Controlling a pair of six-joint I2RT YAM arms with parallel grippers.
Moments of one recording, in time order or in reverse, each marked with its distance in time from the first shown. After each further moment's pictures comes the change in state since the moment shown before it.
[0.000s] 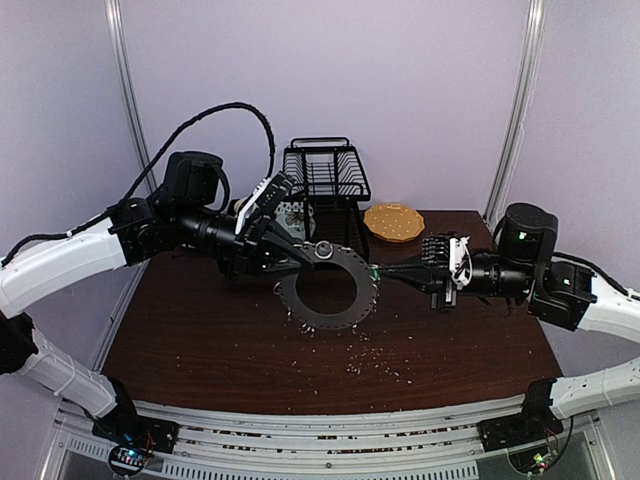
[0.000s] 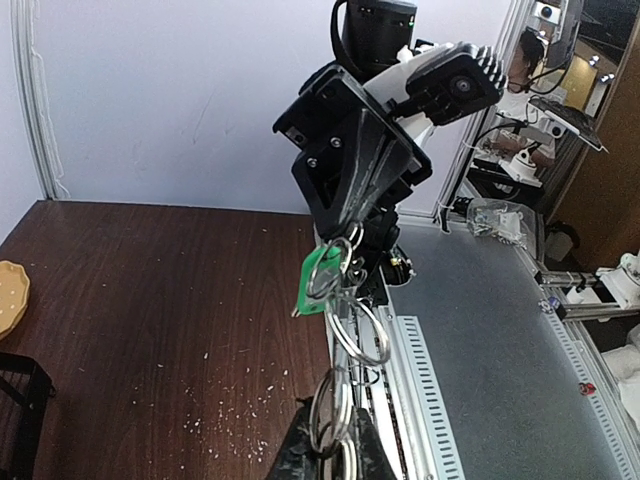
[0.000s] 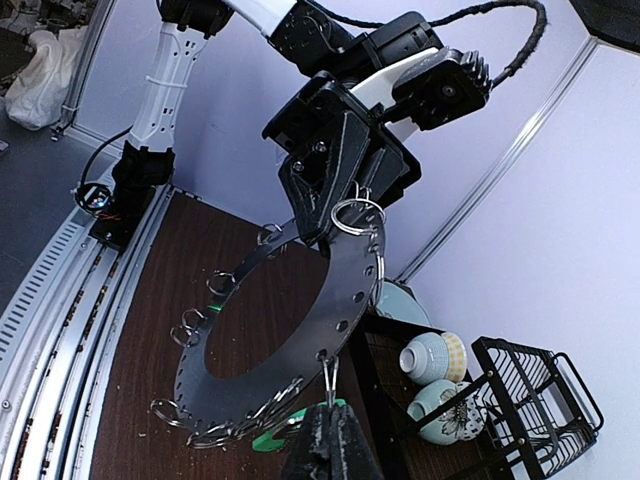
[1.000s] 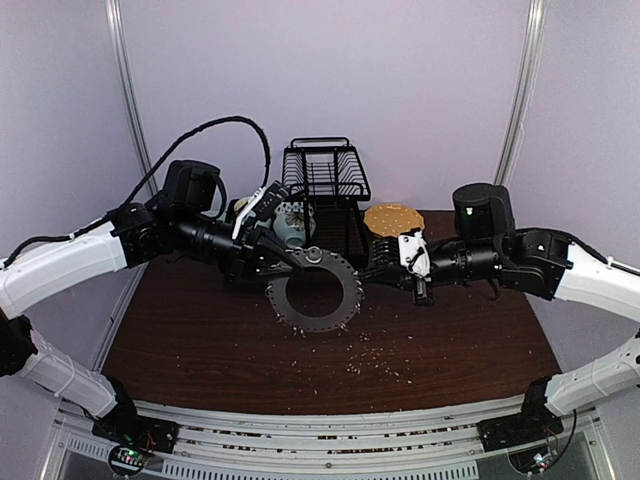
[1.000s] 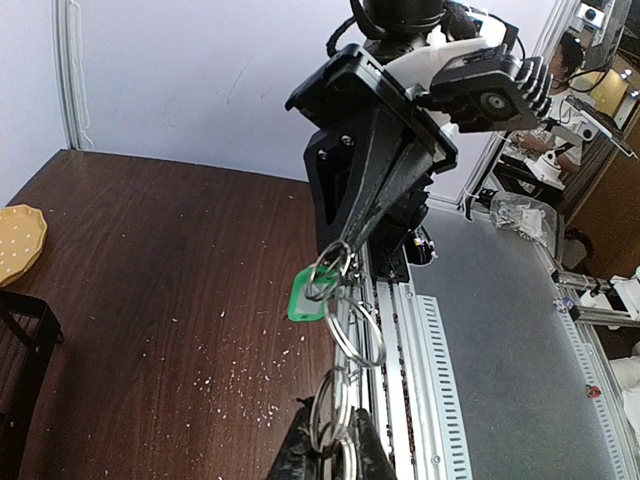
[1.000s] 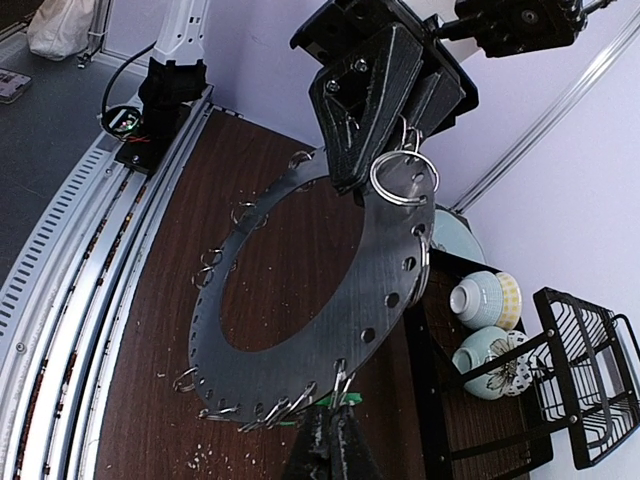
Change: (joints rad) left arm 0.046 -0.010 -0.056 -0.027 -0.023 -0.017; right arm -0.010 0.216 0.220 -0.292 -0.021 -0.092
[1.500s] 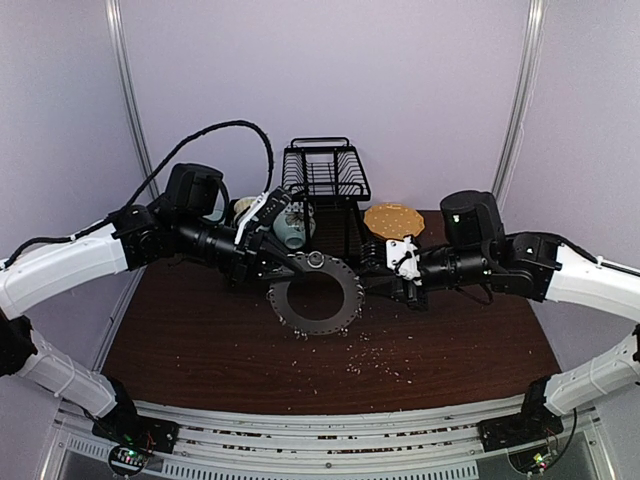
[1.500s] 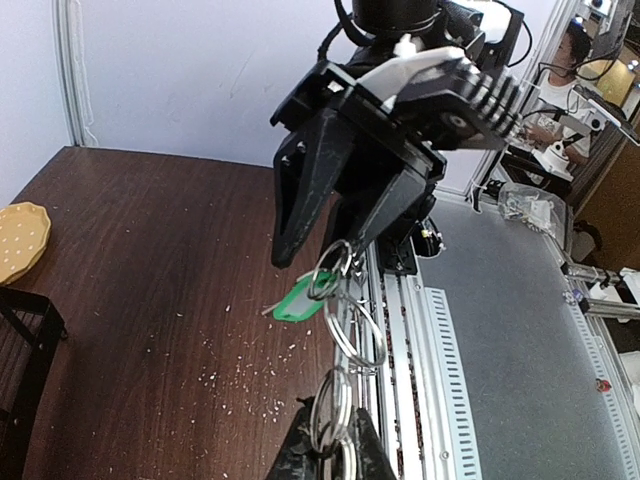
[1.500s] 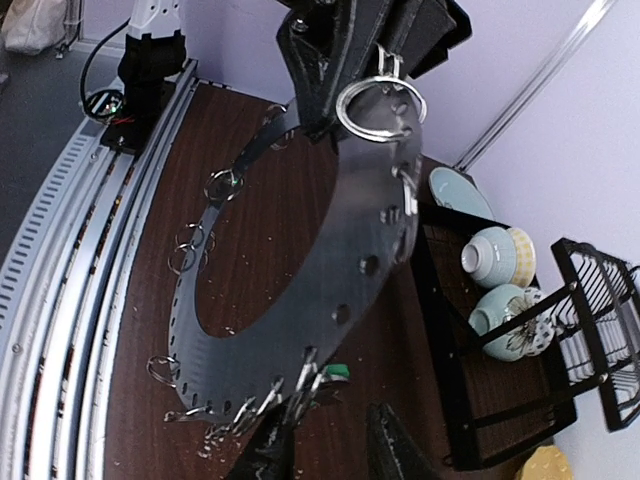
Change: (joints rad) left arm -0.008 0.000 -0.010 -0.016 -0.039 0.027; right arm -0.001 0.043 -0.004 -0.020 0.067 0.057
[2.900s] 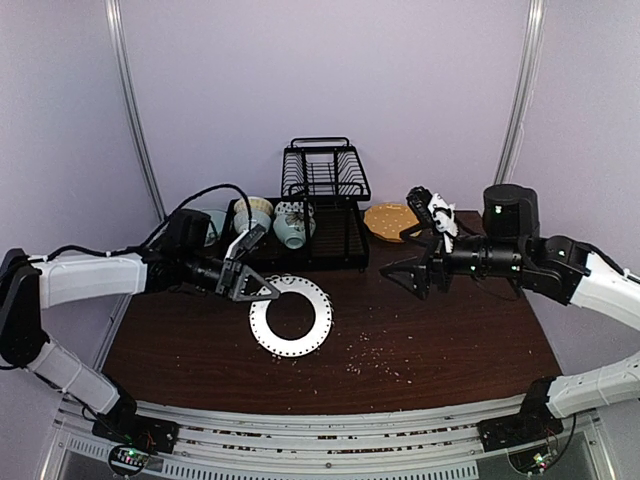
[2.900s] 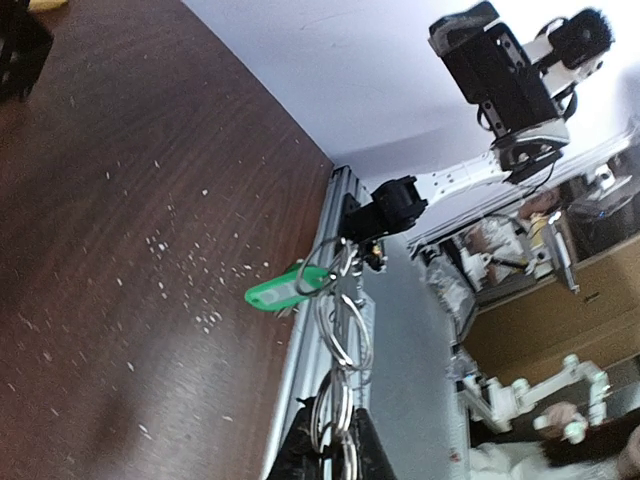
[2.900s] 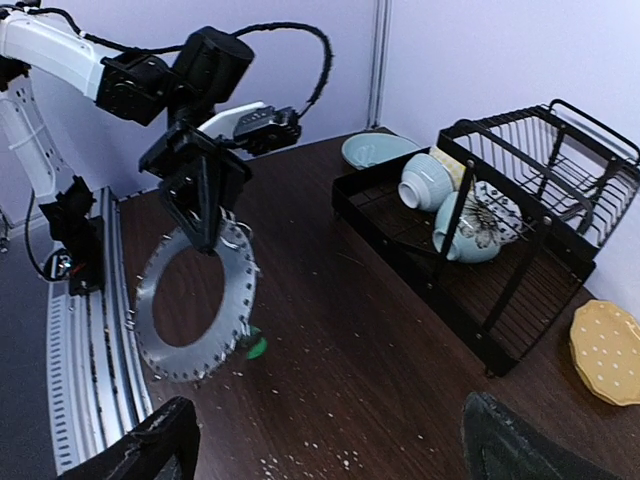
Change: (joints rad) left arm 0.253 0.078 -0.365 0.366 0.314 -0.554; right arm -0.115 -0.161 -0.078 0.039 0.106 0.533
